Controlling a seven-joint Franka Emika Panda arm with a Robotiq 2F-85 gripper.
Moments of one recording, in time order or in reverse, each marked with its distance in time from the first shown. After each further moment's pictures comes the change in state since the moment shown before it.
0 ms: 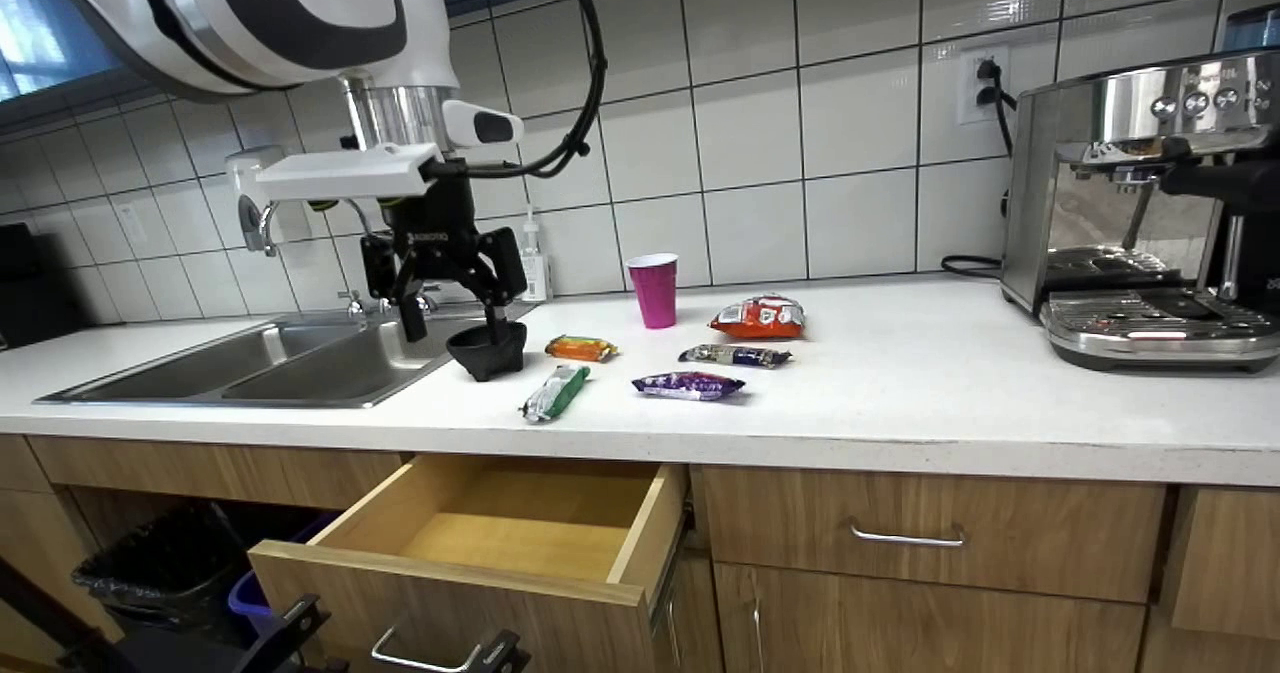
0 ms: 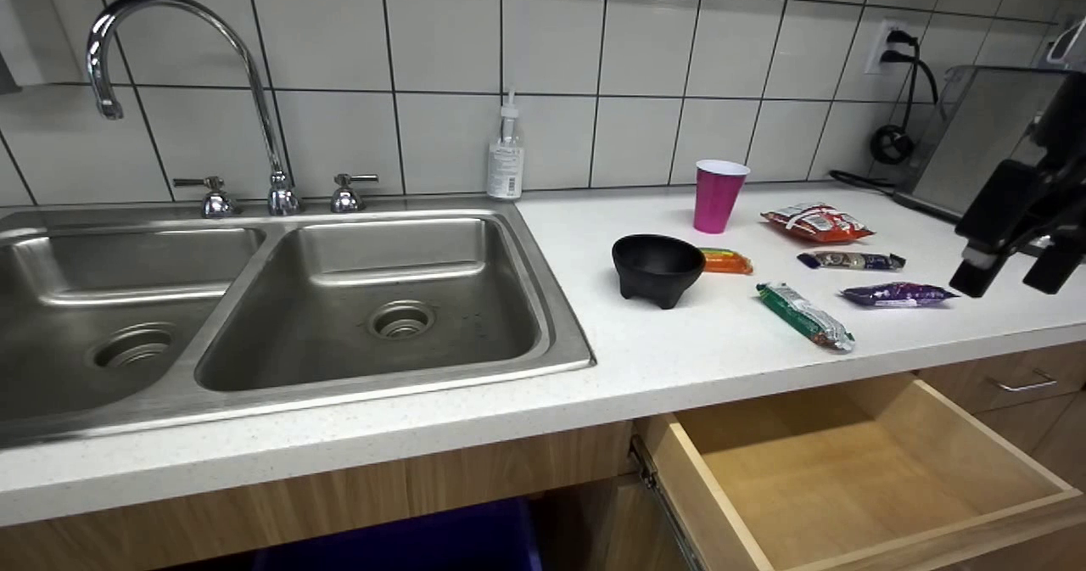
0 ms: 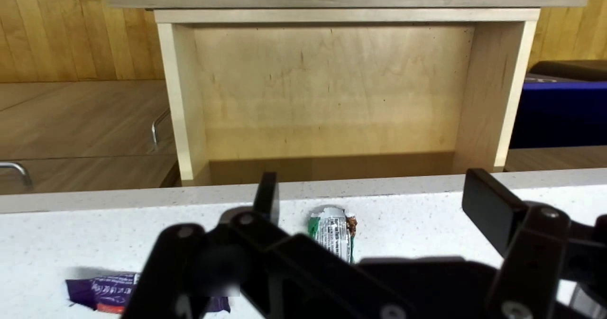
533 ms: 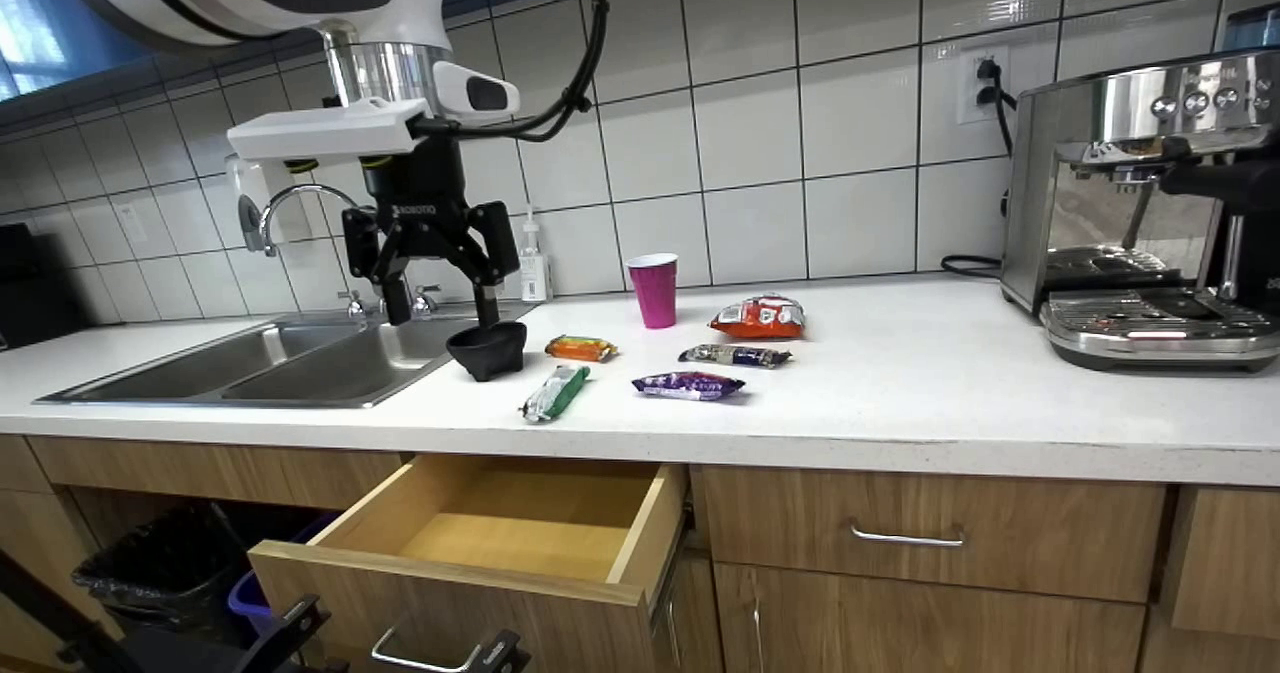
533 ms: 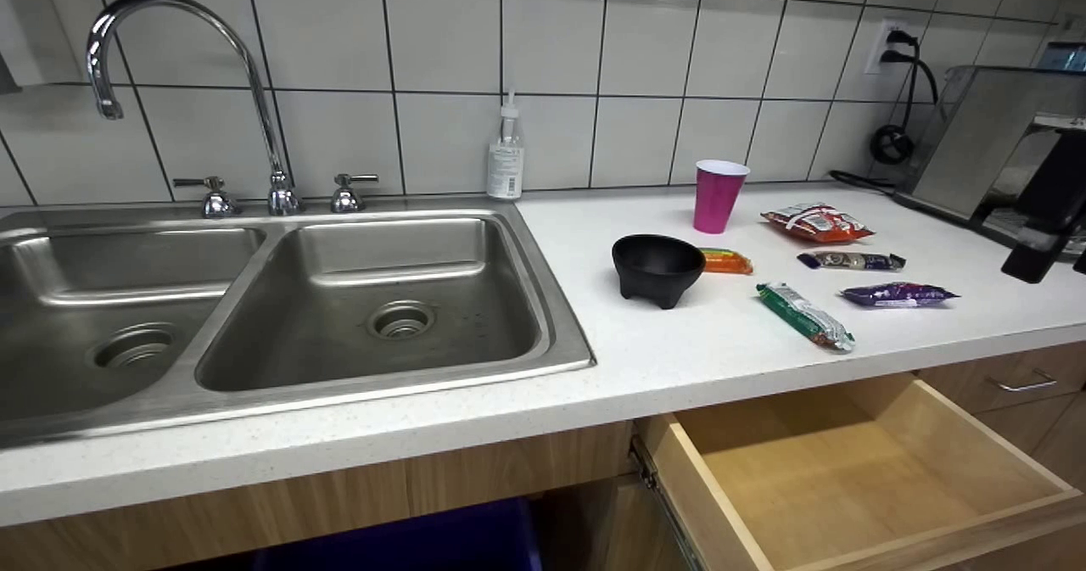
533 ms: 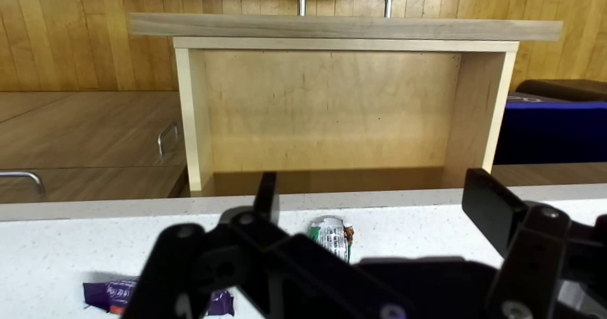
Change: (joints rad) arm 0.002 -0.098 -0.039 -0.001 -0.022 -0.126 -0.031
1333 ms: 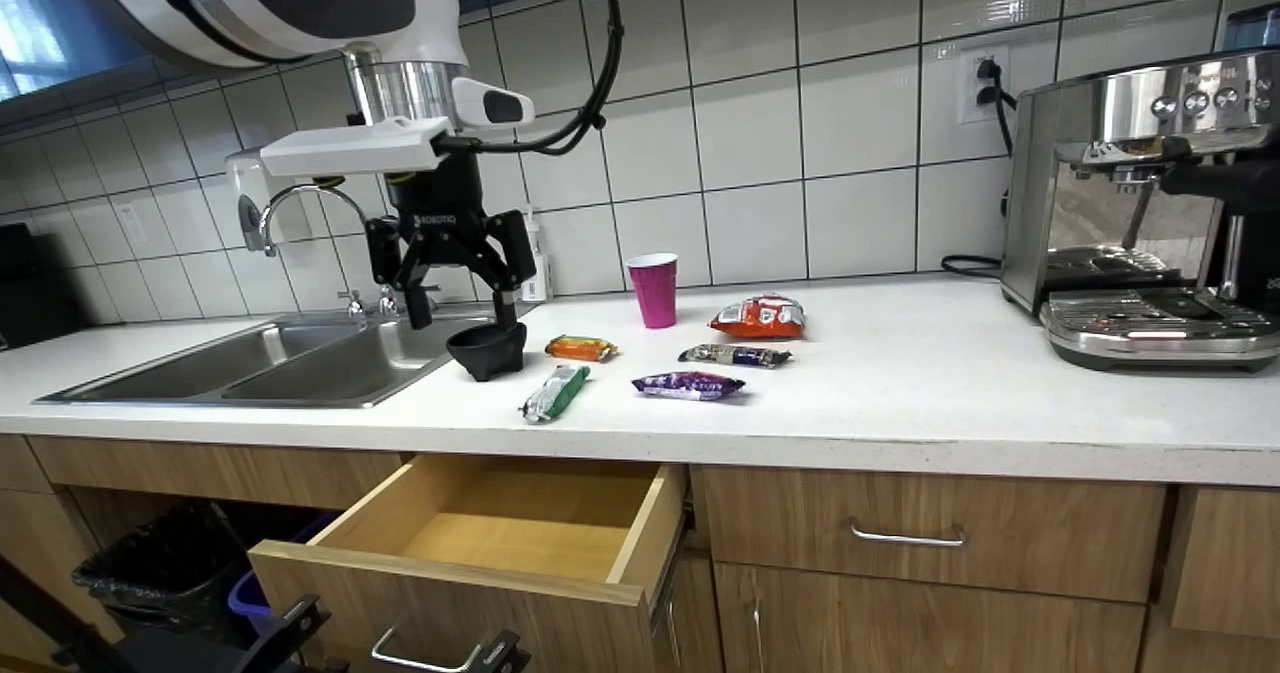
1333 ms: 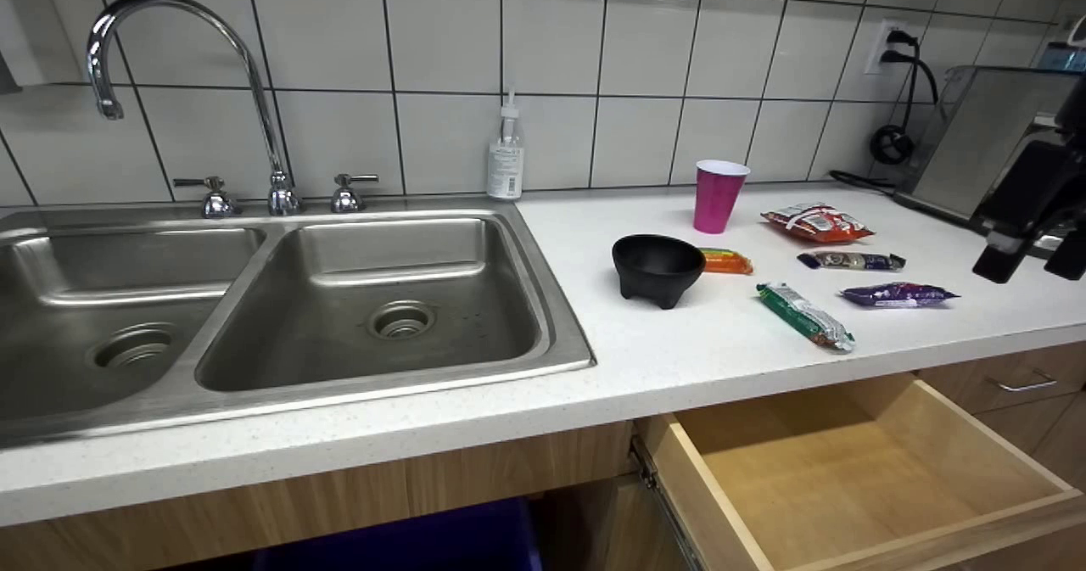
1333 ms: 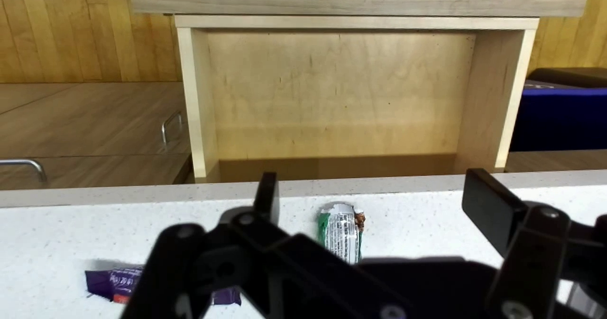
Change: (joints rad) arm 0.001 0.074 -0.002 0.024 -0.005 0.069 0.008
